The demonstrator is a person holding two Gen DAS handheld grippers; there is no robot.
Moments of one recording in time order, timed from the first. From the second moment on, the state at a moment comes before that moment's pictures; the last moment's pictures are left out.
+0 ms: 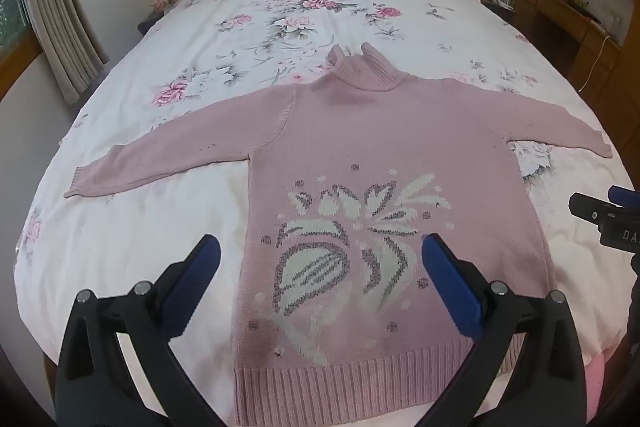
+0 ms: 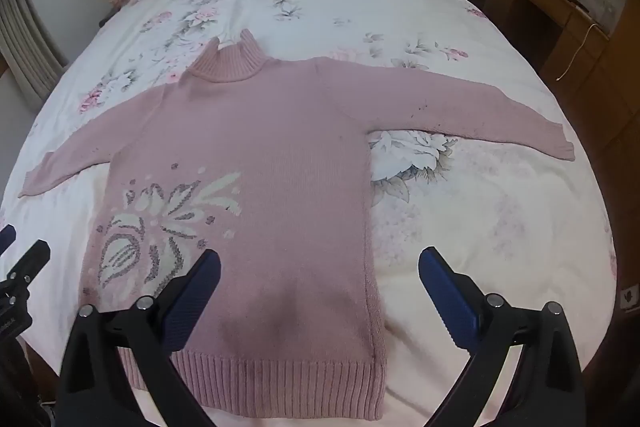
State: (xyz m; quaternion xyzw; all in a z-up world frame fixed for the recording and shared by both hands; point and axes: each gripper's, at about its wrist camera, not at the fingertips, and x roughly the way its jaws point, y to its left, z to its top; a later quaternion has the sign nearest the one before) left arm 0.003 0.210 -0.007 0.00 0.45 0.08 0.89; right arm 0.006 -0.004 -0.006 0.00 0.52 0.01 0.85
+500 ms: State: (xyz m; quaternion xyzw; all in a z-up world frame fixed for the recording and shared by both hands) left arm 0.001 0.211 -0.009 0.01 0.46 0.08 0.89; right arm 0.007 -0.006 -0.006 0.00 0.52 0.01 0.85
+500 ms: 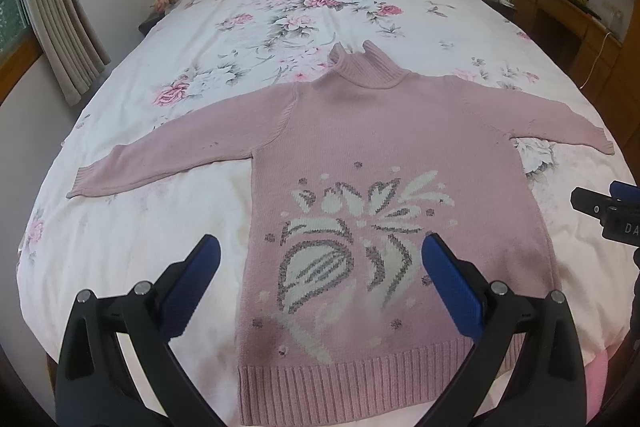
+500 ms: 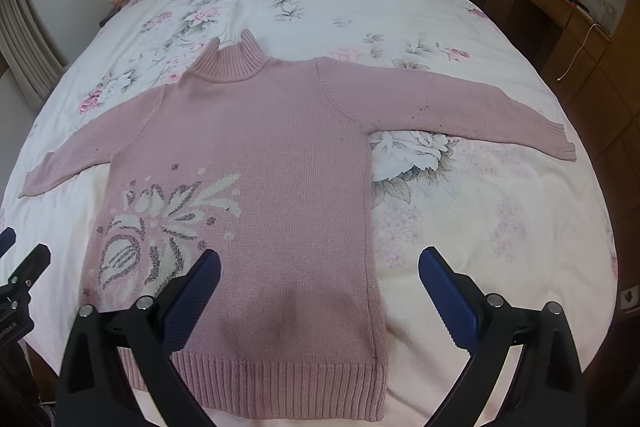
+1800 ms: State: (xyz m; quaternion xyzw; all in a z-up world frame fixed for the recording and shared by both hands) left arm 0.000 0.210 -0.010 0.01 0.46 0.08 0.88; right arm 0.008 -0.001 -0.007 0.00 0.52 0.01 0.85
